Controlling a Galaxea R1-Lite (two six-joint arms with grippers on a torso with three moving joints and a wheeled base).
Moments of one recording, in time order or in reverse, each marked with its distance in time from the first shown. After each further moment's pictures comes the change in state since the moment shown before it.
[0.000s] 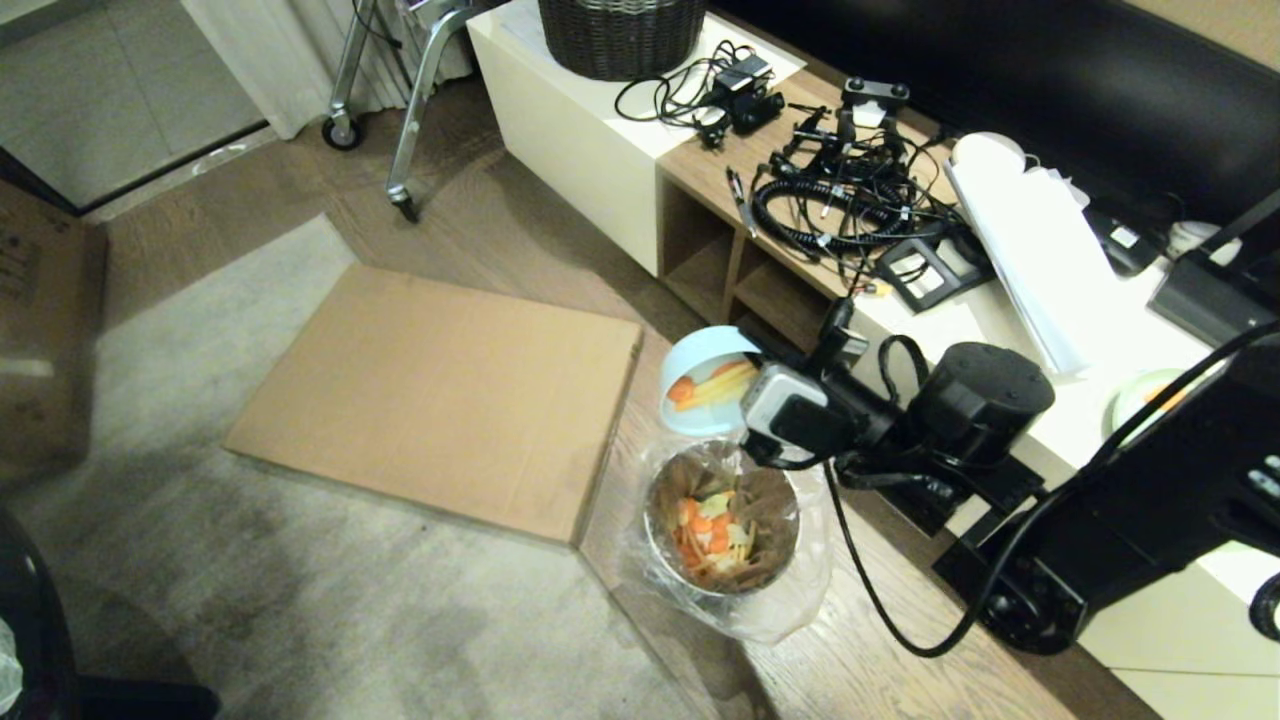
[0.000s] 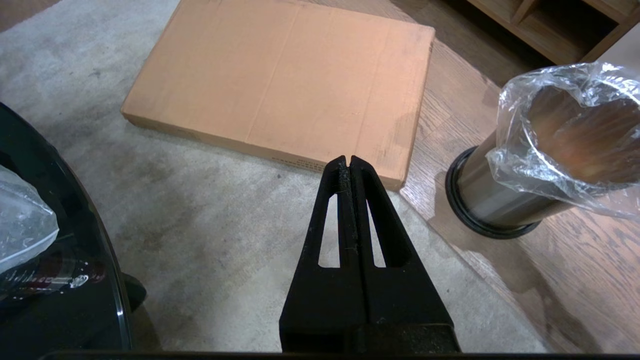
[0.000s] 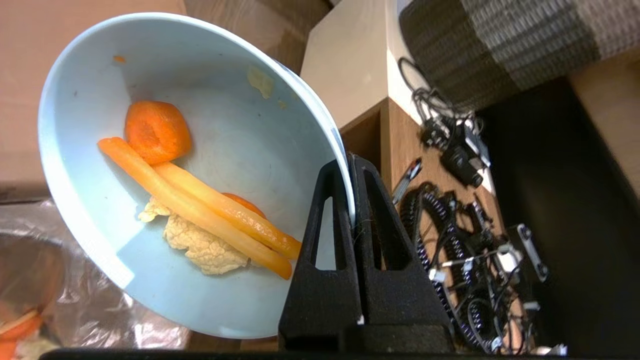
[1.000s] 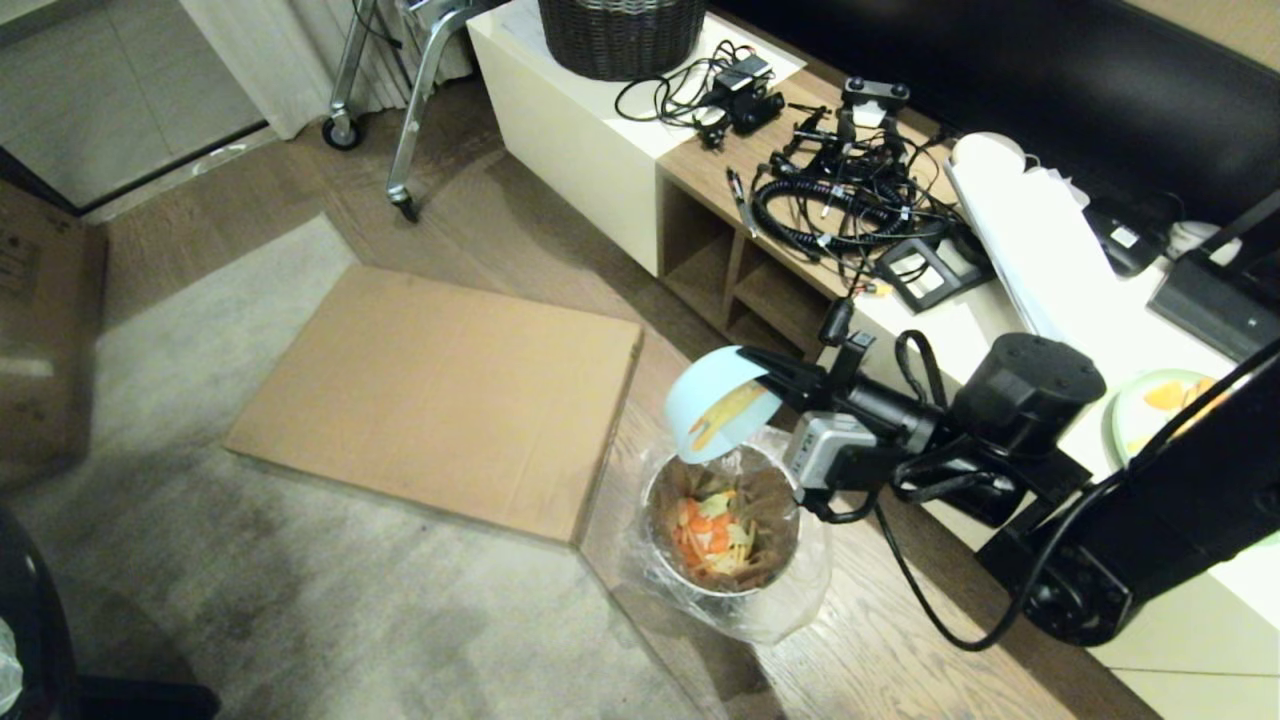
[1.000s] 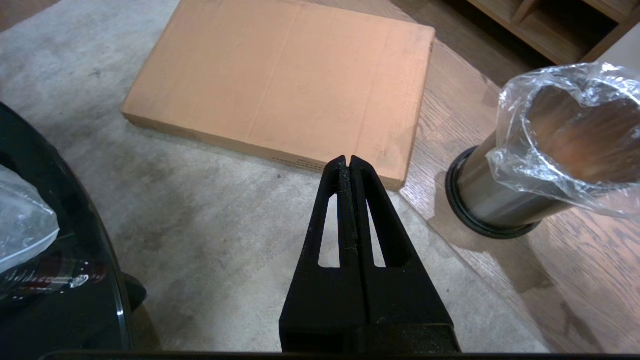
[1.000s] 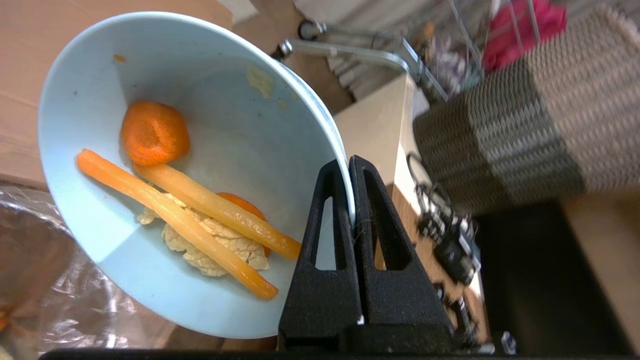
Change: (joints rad) left arm 0.000 0.000 0.000 0.000 -0.001 0.000; right arm -0.094 -0.039 0.054 0.000 0.380 -0.160
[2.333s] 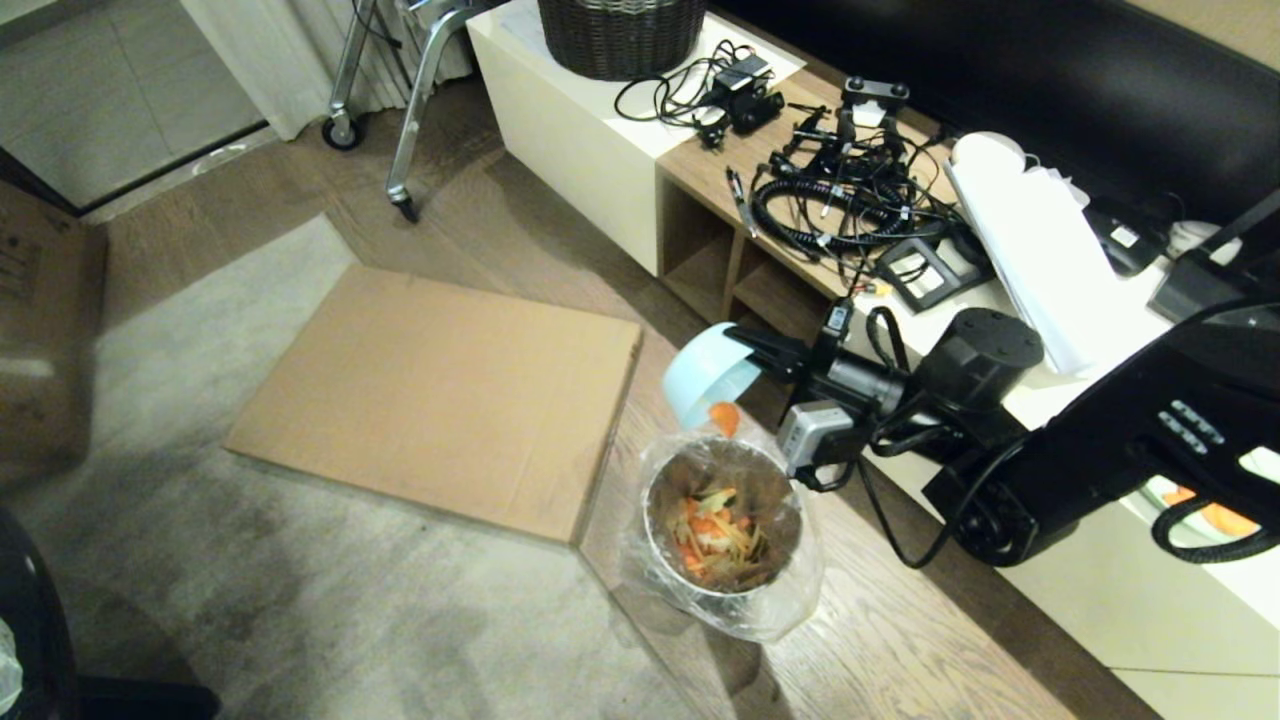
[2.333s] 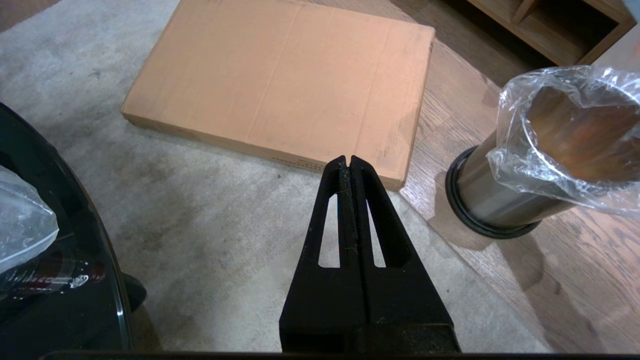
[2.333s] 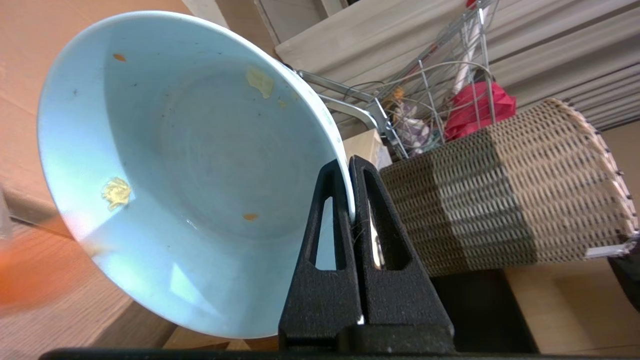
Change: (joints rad) left arm 0.000 0.000 0.000 0.000 0.000 0.000; right arm -0.082 0.162 -0.248 0.000 0.213 -0.130
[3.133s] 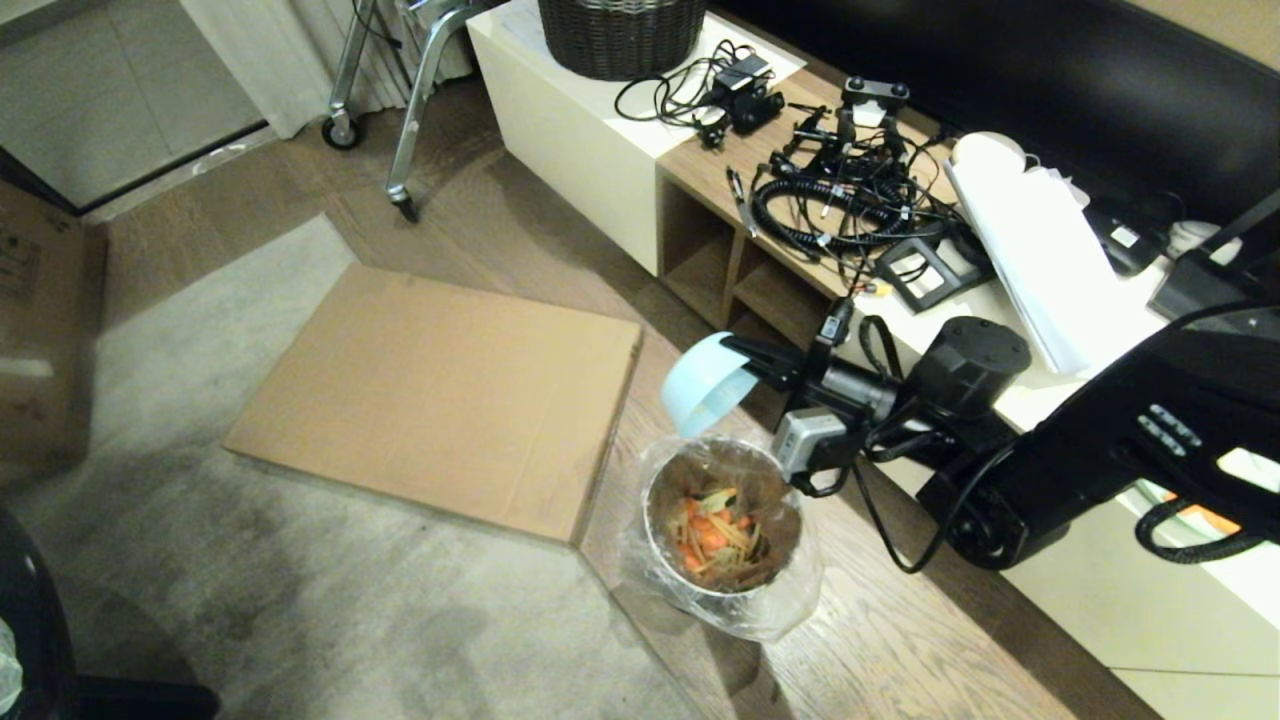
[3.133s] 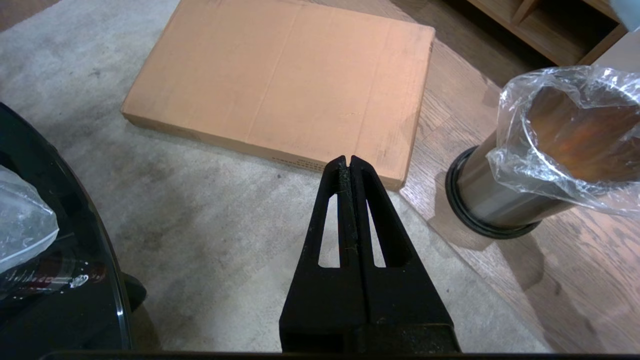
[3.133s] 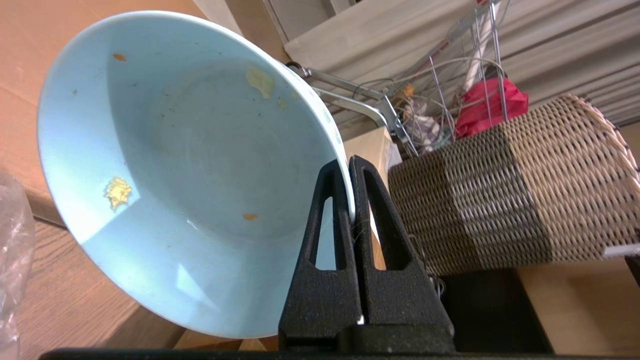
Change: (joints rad) left arm 0.000 0.000 0.000 0.000 0.000 0.000; right arm 0.000 0.019 0.002 0.000 -0.003 0.003
